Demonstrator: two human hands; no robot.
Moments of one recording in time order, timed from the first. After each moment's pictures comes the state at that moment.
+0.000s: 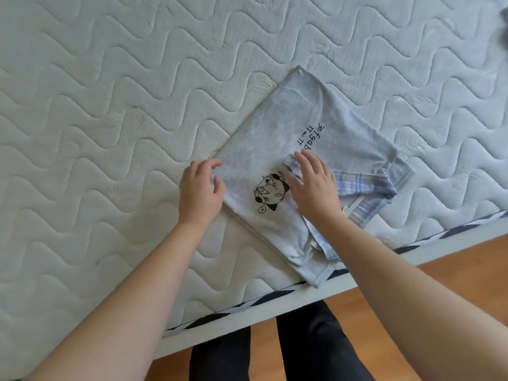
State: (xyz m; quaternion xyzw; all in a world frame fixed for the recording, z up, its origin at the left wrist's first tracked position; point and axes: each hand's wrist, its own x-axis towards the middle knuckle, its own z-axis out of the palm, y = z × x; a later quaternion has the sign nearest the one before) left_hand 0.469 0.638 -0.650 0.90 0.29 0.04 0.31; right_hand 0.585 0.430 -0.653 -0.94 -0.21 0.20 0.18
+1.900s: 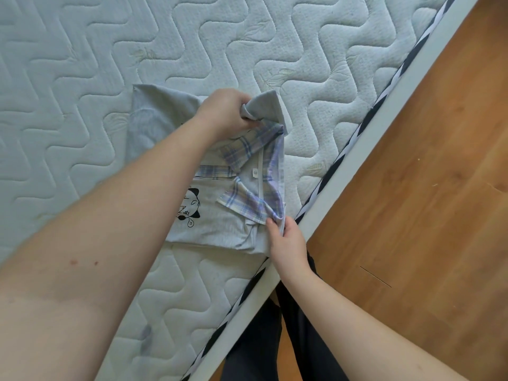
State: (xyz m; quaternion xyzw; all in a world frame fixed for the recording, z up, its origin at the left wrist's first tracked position) left_hand 0.702 0.438 -0.614 0.93 -0.16 -0.26 0.20; right_hand 0.439 0.336 -0.637 -0.66 0.38 0.21 0.61
